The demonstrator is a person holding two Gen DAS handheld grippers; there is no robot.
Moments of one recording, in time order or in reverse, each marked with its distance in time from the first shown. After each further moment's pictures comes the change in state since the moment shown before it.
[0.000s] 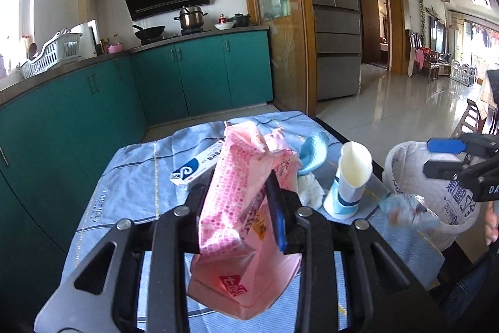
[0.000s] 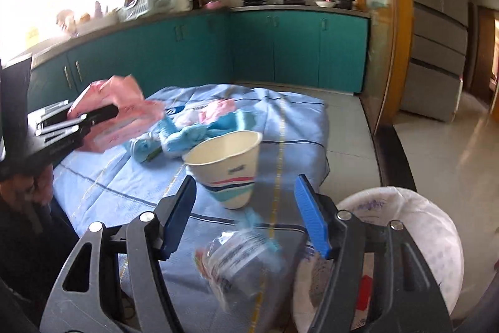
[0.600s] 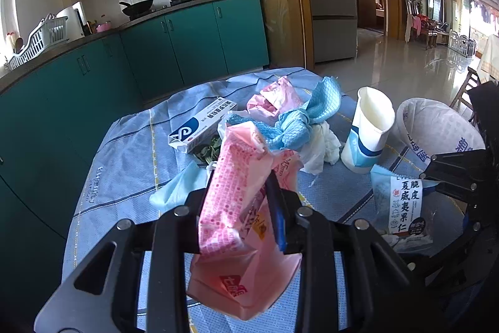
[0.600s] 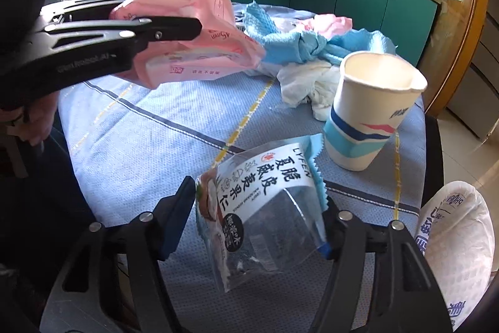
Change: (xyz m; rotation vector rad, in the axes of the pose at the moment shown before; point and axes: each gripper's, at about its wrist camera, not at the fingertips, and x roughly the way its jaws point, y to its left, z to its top) left arm 0.028 0.011 -0.026 0.064 0.155 0.000; right arm 0.102 0.105 -0.038 -0.248 0.284 0.108
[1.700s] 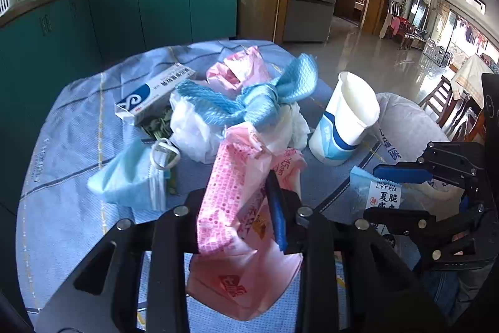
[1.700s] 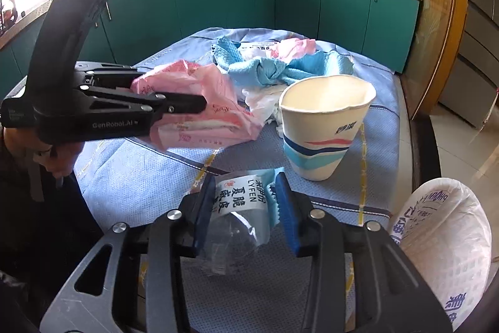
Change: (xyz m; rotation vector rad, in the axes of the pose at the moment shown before) left arm 0.034 -0.001 0.004 -0.080 0.142 -0.223; right arm -0.034 -0.027 0.006 0.068 -0.065 -0.020
